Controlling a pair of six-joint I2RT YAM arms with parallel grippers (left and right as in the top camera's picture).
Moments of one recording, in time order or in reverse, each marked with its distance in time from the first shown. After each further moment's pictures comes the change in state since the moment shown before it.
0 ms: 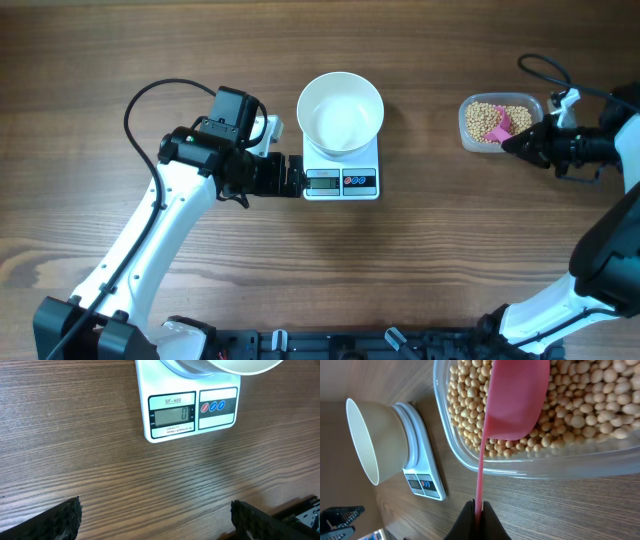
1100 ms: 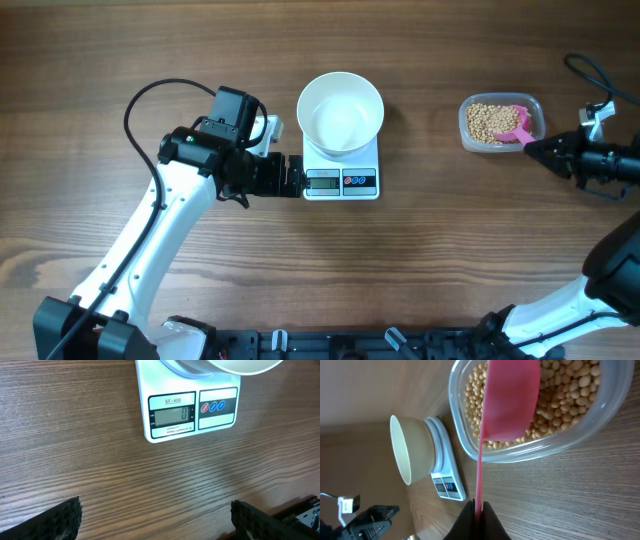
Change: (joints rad) left arm 0.000 0.000 0.000 0.000 0.000 0.000; right arm -0.156 0.005 -0.011 -0.074 -0.164 -0.092
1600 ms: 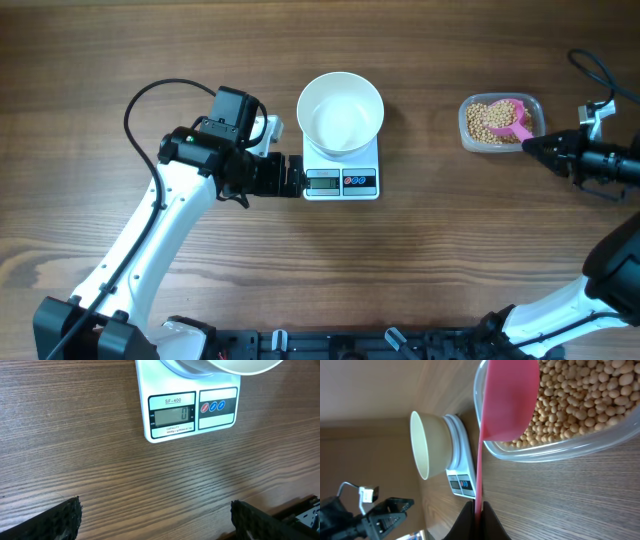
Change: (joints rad) left arm 0.000 0.000 0.000 0.000 0.000 0.000; right arm -0.008 0.000 0.000 -0.046 -0.093 -0.056
